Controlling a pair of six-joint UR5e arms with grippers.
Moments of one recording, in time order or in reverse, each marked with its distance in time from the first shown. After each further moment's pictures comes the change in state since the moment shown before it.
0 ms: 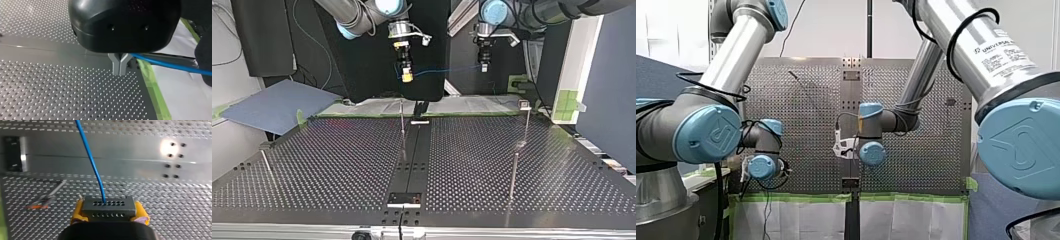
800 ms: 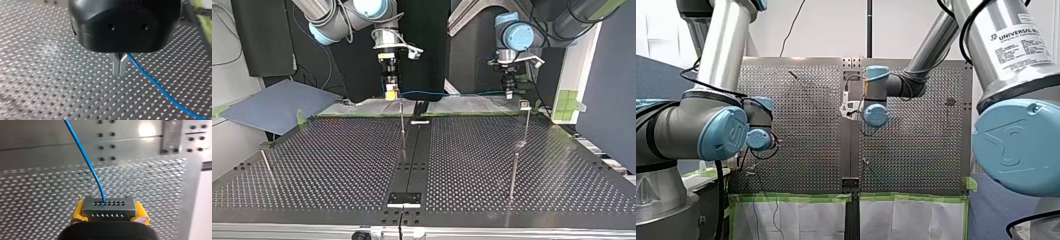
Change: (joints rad) left arm 0.216 0.227 0.124 -0.227 0.073 -0.105; right arm -0.063 -0.217 -0.058 0.140 -0.007 0.051
